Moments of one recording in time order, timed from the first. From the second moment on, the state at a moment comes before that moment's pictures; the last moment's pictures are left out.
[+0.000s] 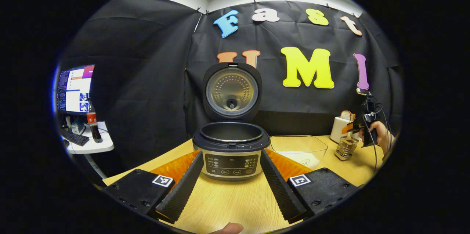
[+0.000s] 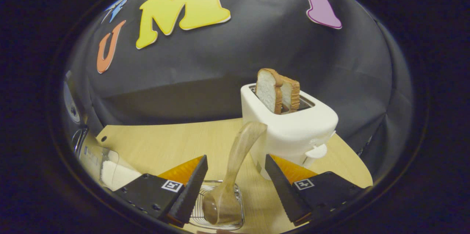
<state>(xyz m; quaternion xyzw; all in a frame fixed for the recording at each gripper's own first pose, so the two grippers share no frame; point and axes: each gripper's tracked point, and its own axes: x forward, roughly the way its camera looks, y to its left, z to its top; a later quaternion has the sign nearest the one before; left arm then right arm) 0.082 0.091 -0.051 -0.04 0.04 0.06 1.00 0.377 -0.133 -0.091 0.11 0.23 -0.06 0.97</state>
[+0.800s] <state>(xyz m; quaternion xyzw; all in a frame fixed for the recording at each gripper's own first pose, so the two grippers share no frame) 0.055 0.105 -0.036 -0.02 0.05 0.08 1.00 0.343 -0.124 -0.067 0.10 0.26 -0.05 0.96</state>
